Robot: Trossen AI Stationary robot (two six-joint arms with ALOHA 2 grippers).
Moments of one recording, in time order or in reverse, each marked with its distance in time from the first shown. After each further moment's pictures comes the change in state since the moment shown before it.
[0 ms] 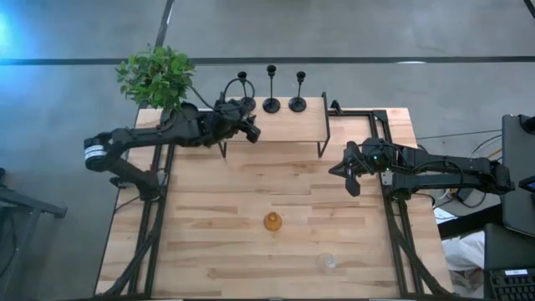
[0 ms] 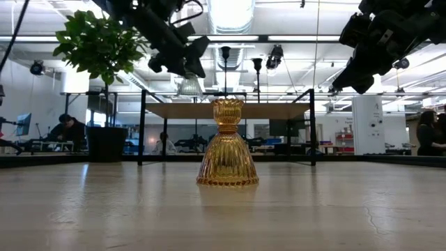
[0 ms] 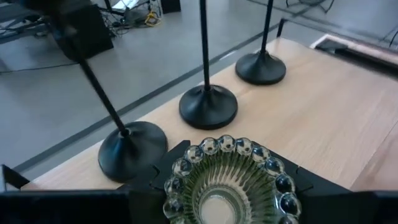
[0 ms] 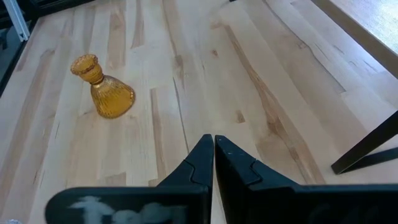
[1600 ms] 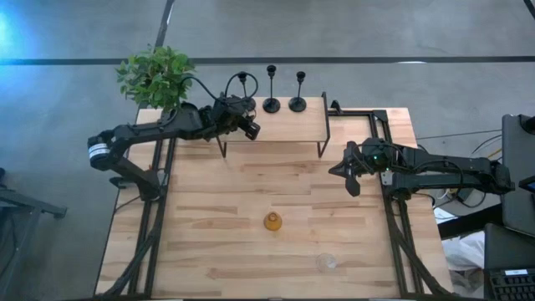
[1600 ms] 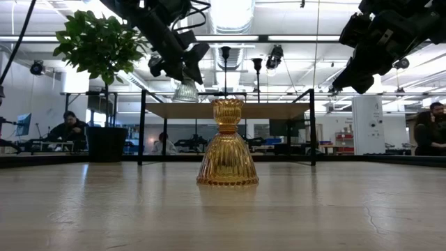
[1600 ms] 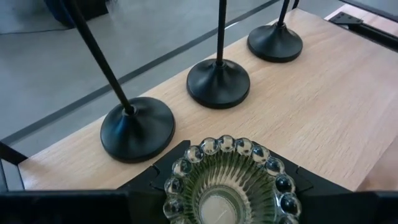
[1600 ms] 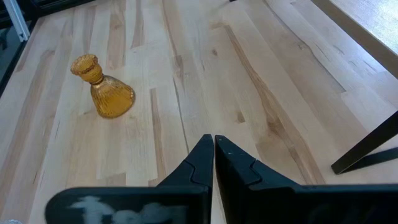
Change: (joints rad) left arm 0.055 0.037 0.083 -0.170 0.080 -0.067; right arm 0.000 0.000 0.000 0.000 0.000 0.000
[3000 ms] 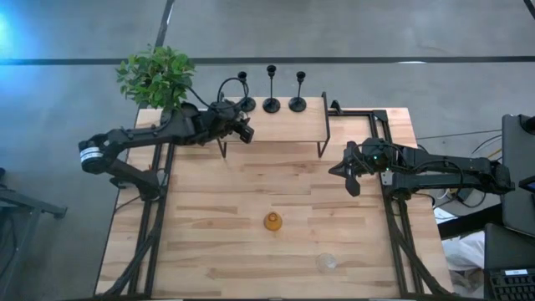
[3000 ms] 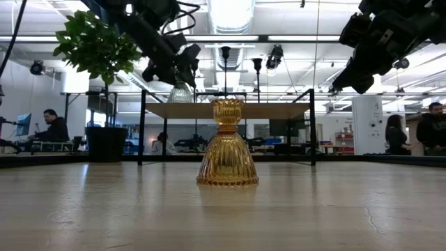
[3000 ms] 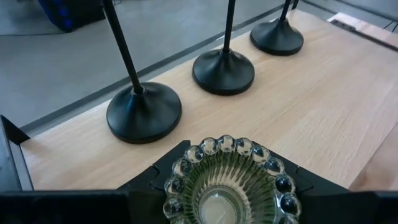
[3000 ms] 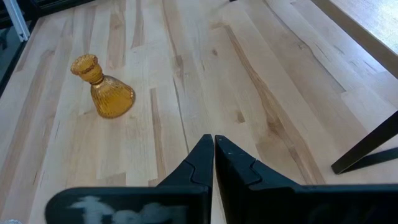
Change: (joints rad) left arm 0.010 -0.088 -0.159 0.127 0.020 -0.002; right arm 0.000 0.000 0.000 0.000 0.000 0.000
